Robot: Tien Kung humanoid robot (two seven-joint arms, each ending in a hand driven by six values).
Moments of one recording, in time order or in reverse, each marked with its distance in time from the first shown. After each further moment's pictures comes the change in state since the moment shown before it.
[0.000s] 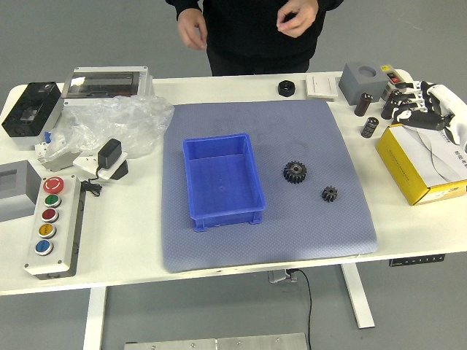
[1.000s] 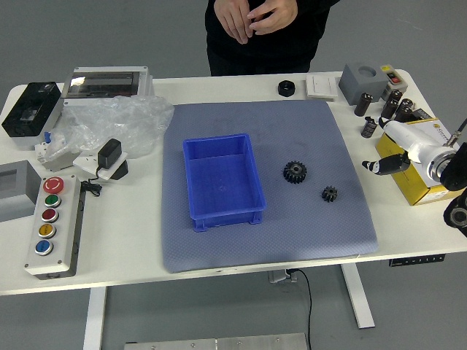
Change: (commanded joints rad) left arm -0.001 -0.001 -0.001 0.000 0.002 0.000 -0.001; right arm -0.019 0.012 -0.151 0.131 -0.401 0.070 -0.093
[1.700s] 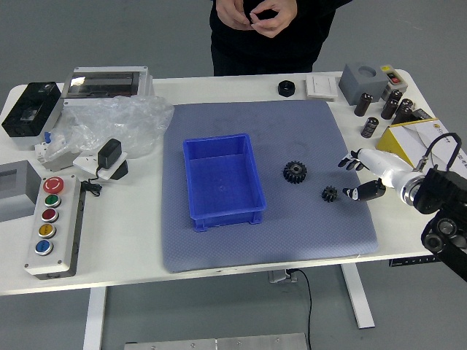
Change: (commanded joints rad) left arm 0.001 -0.001 0.001 0.000 0.004 0.000 0.001; right arm -0.009 0.045 -0.137 0.001 -0.053 -0.022 -0.031
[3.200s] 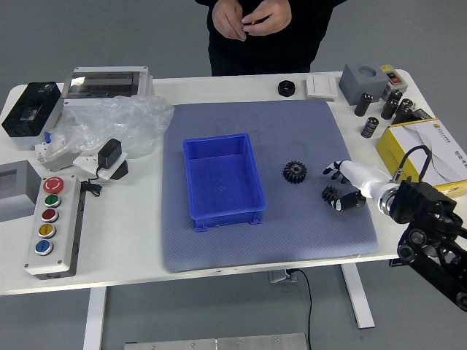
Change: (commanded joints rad) left arm -0.004 -0.003 -0.005 0.000 0.004 0.000 0.000; right arm 0.004 0.093 -0.036 -0.062 -0.087 -0.019 -0.014
